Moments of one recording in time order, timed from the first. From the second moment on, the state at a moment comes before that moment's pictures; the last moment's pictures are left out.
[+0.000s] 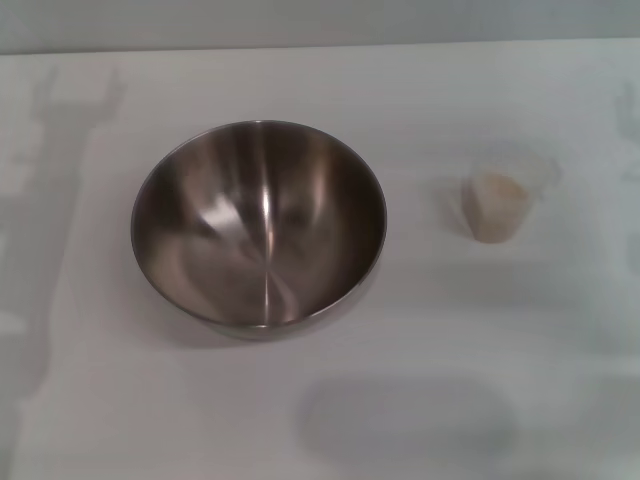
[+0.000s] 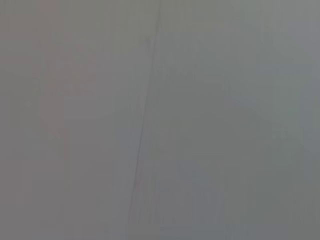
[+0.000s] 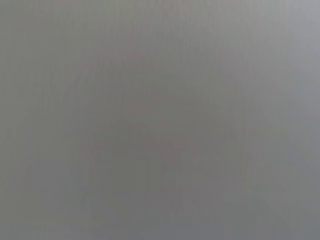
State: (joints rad) left arm -0.35 -2.05 -1.51 -0.75 2.80 0.88 -0.16; right arm 0.59 2.07 0.65 0.04 -1.71 -1.58 -0.01
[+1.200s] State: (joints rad) left arm -0.51 -2.06 -1.90 -1.74 2.69 -1.46 0.23; right arm 0.60 2.07 0.69 0.03 -1.71 -1.59 -0.01
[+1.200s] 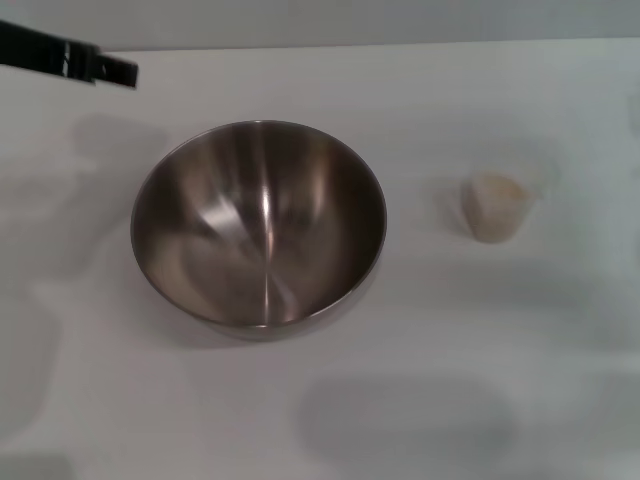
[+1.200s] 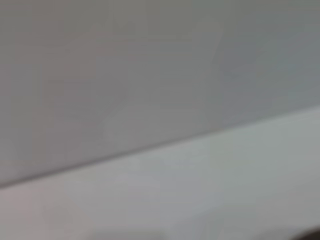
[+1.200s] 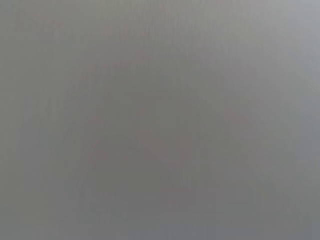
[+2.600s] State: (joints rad) left arm -0.68 -2.06 -1.88 -1.24 2.70 -1.44 0.35; right arm 0.59 2.07 0.69 0.04 -1.71 -1.61 -0.01
